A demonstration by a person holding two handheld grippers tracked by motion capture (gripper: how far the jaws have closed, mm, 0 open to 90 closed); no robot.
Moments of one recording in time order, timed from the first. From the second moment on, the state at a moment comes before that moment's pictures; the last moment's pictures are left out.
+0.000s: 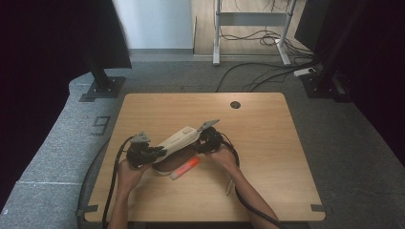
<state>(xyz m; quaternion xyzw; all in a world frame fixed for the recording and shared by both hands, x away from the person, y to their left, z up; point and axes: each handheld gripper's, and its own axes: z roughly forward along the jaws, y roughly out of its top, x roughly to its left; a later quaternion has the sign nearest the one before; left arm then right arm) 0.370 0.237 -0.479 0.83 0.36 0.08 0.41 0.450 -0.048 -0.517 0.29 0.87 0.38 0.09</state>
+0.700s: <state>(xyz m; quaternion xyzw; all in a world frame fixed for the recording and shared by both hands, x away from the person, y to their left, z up) 0.369 0.238 -0.480 0.83 0.36 0.08 0.41 0.422 -0.075 -0.502 0.26 0.88 0.39 0.08</state>
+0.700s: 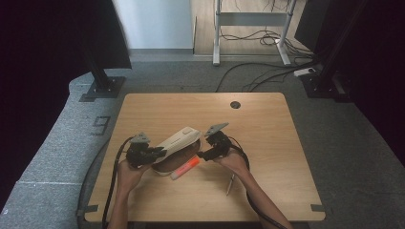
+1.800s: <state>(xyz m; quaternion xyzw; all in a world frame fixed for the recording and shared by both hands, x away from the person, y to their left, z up) 0.369 0.236 -0.481 0.83 0.36 0.07 0.41 0.376 -0.146 -0.509 0.30 0.88 0.37 0.07</state>
